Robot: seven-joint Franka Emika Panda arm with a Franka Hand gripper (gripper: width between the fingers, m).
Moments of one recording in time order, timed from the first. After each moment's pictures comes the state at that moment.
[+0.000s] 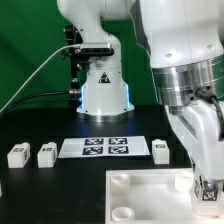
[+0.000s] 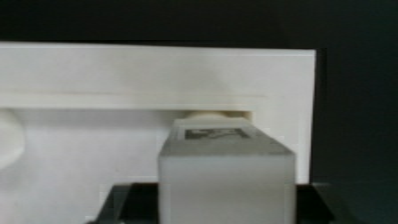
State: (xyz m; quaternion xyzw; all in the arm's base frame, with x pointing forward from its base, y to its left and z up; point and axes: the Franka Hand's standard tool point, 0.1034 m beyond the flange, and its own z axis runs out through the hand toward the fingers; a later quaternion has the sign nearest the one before) arm 0.631 0.119 0.074 -0.68 0.72 0.04 0.08
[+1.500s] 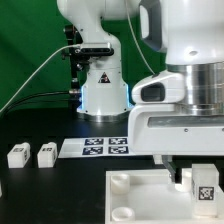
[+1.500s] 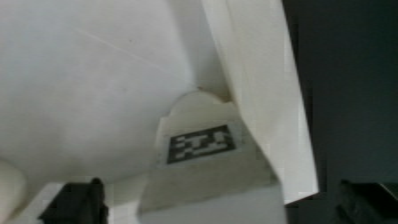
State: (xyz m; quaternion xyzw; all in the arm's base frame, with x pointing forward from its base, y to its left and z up) arm 0.632 0.124 0.072 -1.00 0.05 -0.02 0.03
